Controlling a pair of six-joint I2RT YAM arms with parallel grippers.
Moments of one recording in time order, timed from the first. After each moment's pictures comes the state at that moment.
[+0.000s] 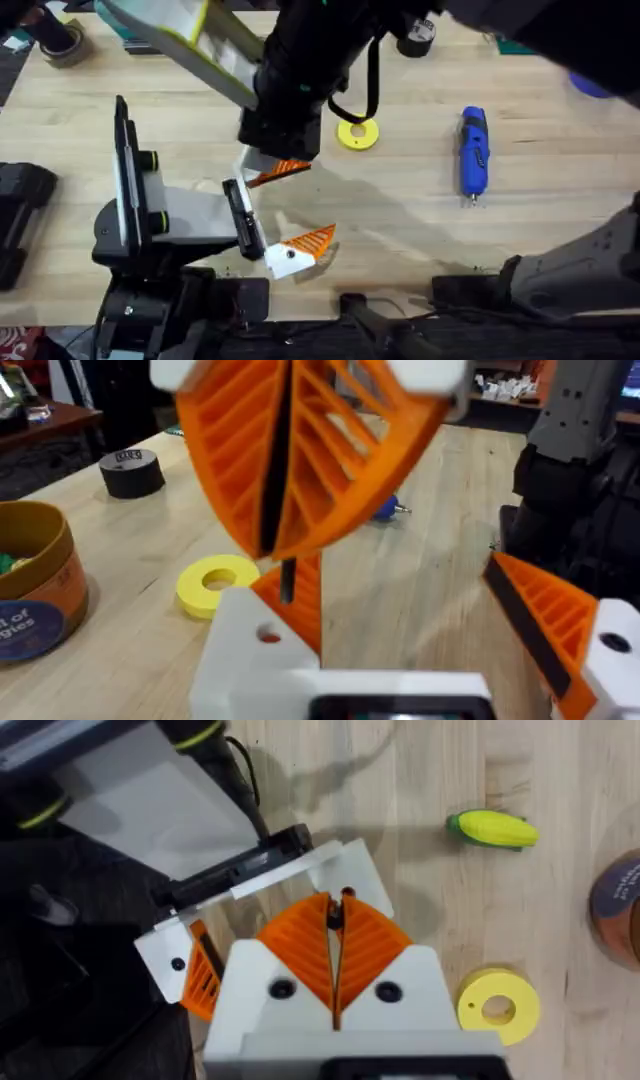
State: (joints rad) left arm -0.08 0.01 0.01 -0.12 1.13 0.07; right arm 0.99 1.81 1.98 -1.35 -0.28 -0.42
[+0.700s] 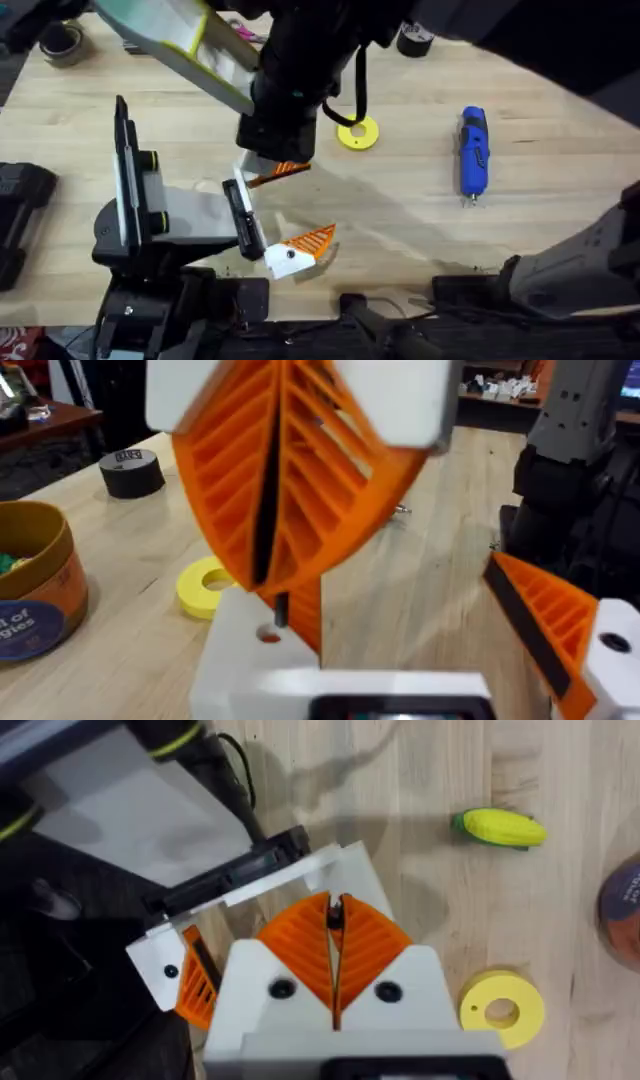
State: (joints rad) left arm -0.08 0.01 0.01 -0.12 1.13 0.07; right arm 0.99 1.83 1.98 -1.35 -0.28 -0.42
